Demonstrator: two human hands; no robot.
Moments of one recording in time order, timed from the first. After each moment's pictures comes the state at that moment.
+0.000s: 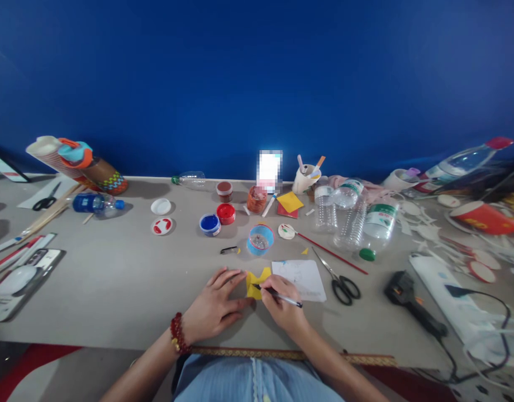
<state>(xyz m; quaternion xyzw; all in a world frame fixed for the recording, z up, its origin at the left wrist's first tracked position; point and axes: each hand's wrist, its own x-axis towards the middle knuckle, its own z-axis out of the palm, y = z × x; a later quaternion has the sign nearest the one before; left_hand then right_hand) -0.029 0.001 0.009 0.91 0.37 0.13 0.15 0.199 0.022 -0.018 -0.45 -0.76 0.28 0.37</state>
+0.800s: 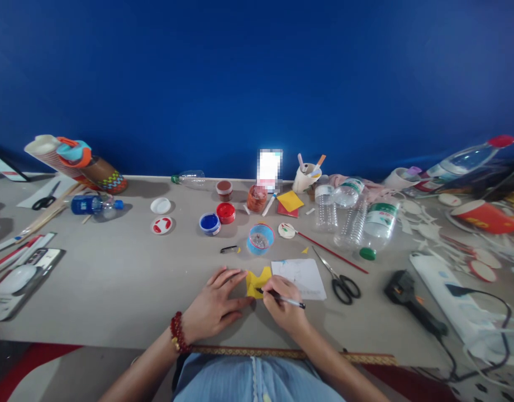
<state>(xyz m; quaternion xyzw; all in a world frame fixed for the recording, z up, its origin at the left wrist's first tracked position) -0.030 0.001 0.008 0.90 0.37 0.13 0.16 0.201 0.020 -0.015 -0.45 -0.76 0.28 0.37</state>
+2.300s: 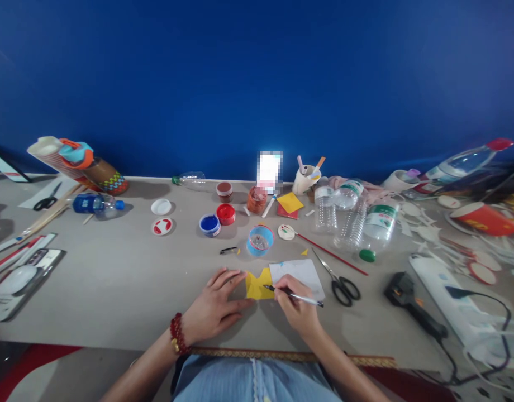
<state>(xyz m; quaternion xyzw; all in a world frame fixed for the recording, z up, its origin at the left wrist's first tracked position) -0.028 0.001 0.013 0.90 0.38 0.11 0.16 0.221 0.021 -0.004 -0.49 -0.71 0.32 0.39</state>
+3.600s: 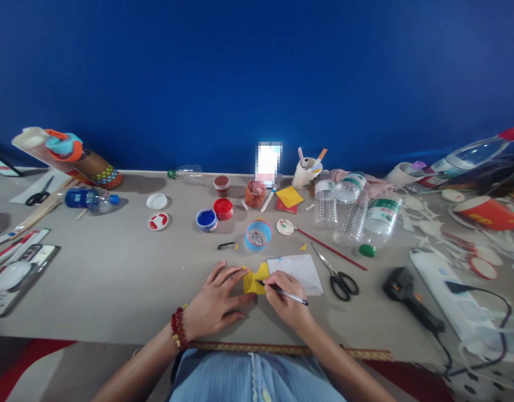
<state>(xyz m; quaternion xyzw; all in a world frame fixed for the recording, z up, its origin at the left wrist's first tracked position) -0.021 0.003 0.010 0.91 0.37 0.10 0.15 0.217 0.025 -0.012 -0.45 -0.77 0.27 0.35</state>
